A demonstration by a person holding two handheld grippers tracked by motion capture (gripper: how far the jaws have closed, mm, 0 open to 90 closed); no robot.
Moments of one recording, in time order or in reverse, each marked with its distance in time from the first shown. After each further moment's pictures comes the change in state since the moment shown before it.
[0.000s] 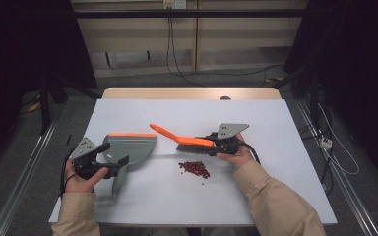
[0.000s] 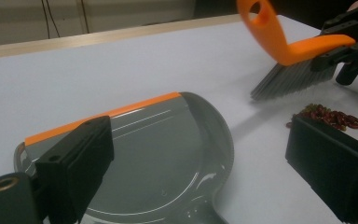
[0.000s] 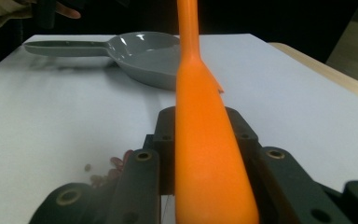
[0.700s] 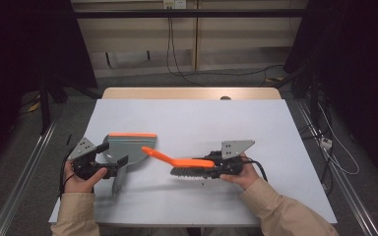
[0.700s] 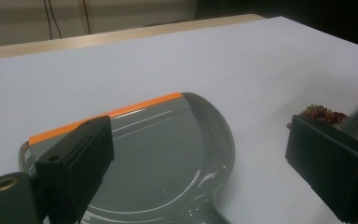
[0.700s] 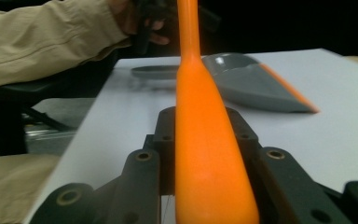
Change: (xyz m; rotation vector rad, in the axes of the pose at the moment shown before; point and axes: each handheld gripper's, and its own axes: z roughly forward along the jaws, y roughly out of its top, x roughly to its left) left arm 0.001 0.000 -0.002 0.000 0.005 -0.002; right arm 0.072 0.011 -0.018 -0.064 0.174 0.047
